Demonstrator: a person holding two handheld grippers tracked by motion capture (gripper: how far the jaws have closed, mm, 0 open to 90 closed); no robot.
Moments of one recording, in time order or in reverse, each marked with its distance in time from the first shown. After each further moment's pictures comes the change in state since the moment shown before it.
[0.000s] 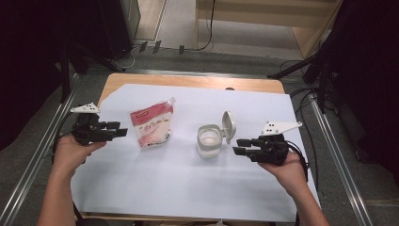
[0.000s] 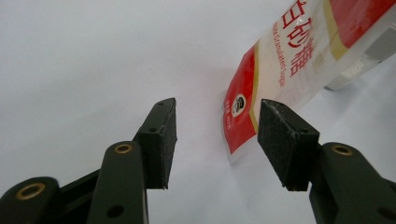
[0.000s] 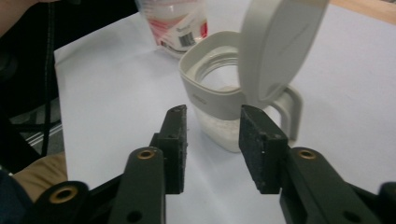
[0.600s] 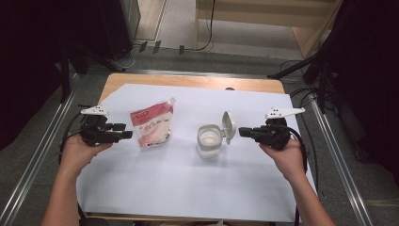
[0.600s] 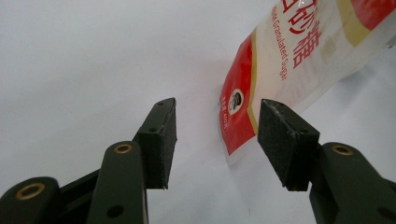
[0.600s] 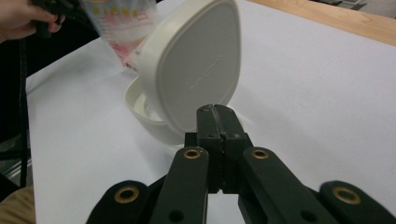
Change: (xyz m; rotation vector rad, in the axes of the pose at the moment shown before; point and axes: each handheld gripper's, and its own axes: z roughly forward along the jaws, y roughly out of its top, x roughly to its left) left arm -0.006 -0.001 0.017 0.036 -0.015 0.036; right arm -0.038 0.017 0.004 -0.035 -0.048 0.089
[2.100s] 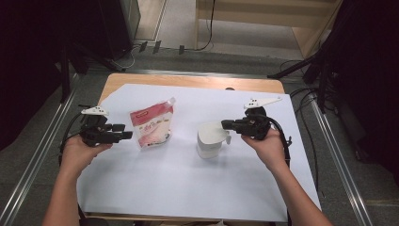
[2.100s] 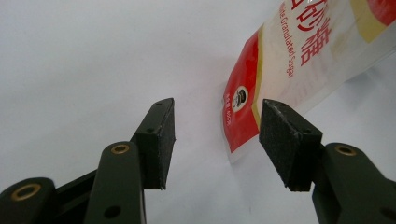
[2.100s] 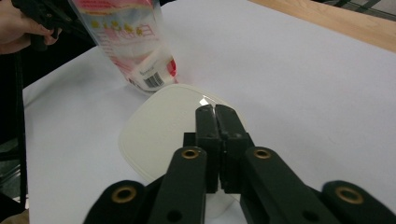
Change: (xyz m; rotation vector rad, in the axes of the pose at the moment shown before) left arm 0.001 -0.001 0.000 0.007 0.017 -0.021; right arm 0.014 0.033 0.044 0.040 0.017 -0.017
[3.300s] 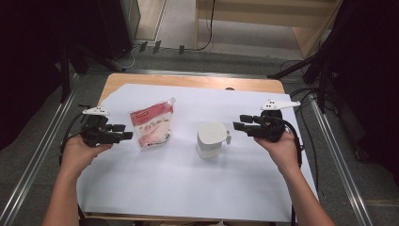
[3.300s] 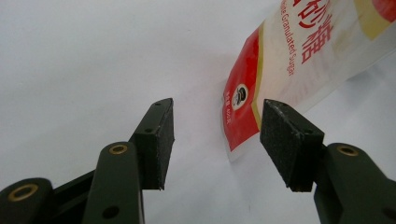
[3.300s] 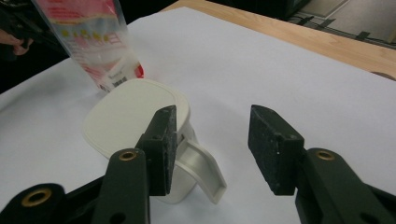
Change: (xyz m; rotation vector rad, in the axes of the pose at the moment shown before) left arm -0.001 0.000 0.000 0.015 0.005 -0.002; right arm -0.020 -0.019 -0.030 -0.080 -0.103 0.005
